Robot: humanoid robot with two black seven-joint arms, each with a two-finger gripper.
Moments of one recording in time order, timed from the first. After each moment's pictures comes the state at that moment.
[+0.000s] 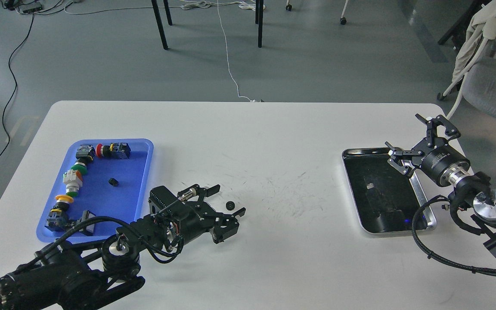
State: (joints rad) left arm -0.50 0.30 -0.27 -1.12 2.13 0.28 -0.06; right arm 0.57 -0.47 0.75 0.67 0.24 0.49 -0.04
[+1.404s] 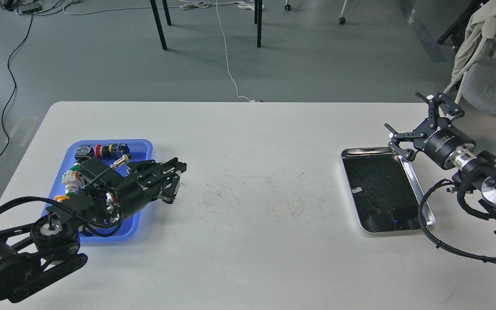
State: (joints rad) left arm -0.49 0.64 -0.40 -1.30 1.99 0.27 -0.09; right arm 0.60 -0.51 0.77 0.72 0.24 0.49 -0.04
